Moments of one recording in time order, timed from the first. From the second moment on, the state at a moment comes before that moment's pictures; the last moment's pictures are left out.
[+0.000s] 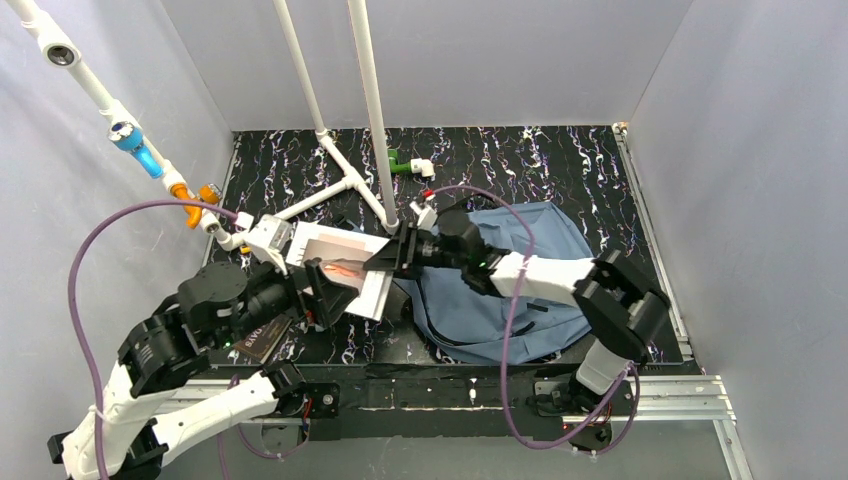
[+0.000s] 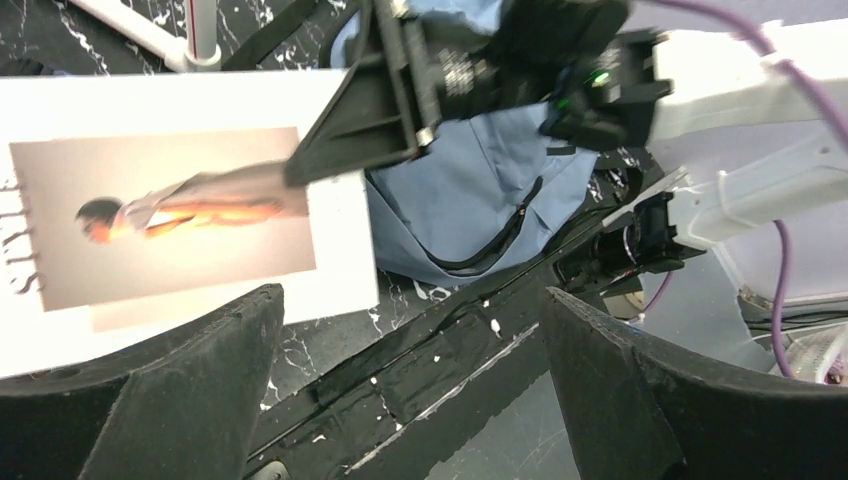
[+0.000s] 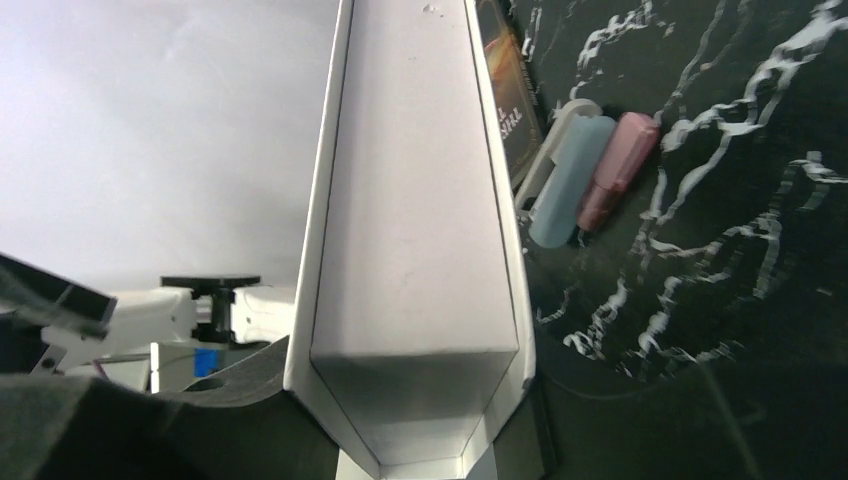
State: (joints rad) left arm -0.92 0.56 1.21 -1.00 -0.18 -0.51; right arm 0.93 1.70 0.92 0.57 -0.44 1.21
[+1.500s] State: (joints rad) left arm -0.43 0.81 1.19 -0.85 0.49 -0.67; right arm 0.34 0.99 0.87 -0.09 -1.21 0.91
